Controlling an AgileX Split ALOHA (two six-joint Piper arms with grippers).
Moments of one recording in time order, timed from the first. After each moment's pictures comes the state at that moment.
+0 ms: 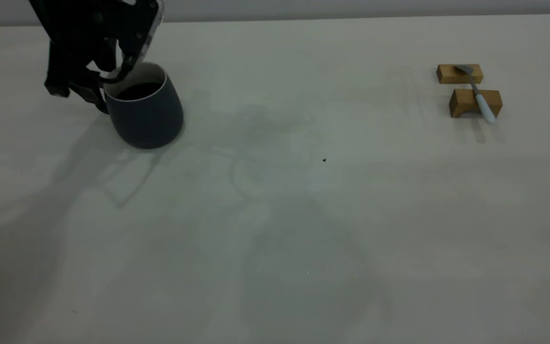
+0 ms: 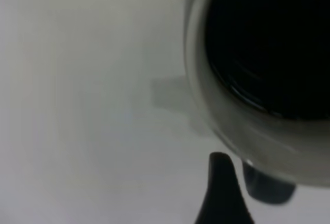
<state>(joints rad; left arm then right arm) -0.18 2.33 -1.48 0.29 0.42 1.32 0.02 0.02 -0.47 0.11 1.14 -0.18</state>
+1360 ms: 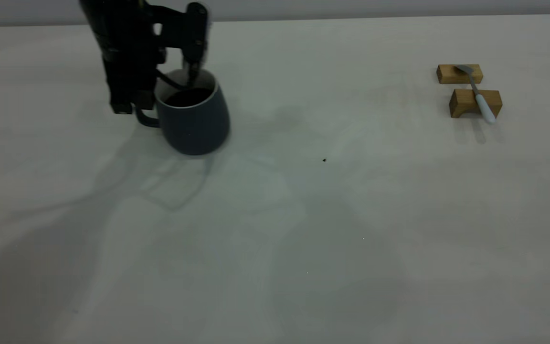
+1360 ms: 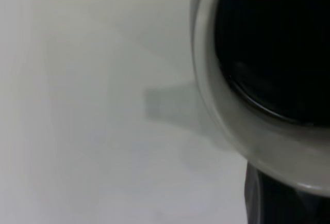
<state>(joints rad) -0.34 2.35 -1.49 0.30 0.46 0.99 0.02 0.02 -0.47 0.11 1.14 -0.18</state>
